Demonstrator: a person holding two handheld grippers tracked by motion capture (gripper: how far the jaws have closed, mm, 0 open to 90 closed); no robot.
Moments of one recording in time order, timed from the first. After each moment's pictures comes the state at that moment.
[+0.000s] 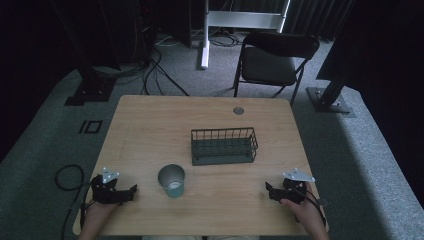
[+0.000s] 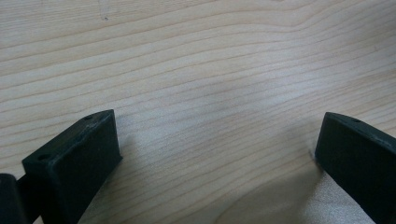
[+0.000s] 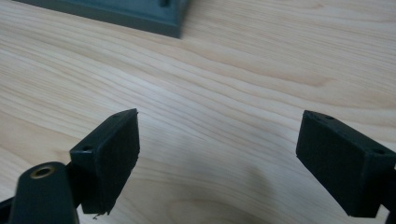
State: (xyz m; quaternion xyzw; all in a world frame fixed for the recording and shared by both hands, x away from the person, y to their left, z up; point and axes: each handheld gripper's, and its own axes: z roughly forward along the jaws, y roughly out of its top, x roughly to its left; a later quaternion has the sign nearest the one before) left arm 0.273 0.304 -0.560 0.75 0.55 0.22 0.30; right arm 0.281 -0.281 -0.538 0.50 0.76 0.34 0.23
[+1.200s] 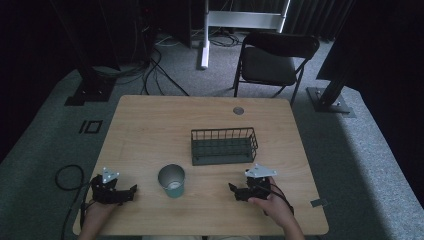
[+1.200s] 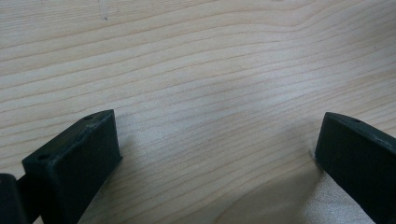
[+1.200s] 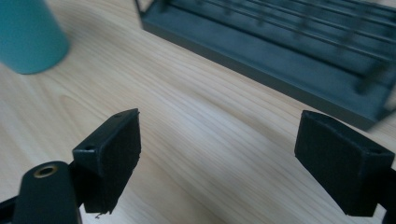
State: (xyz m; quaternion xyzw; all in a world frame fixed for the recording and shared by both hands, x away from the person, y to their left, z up) left arm 0.273 0.304 -0.560 0.75 0.55 0.22 0.30; right arm 0.291 -0.175 -0.527 0.39 0.81 0.40 0.17
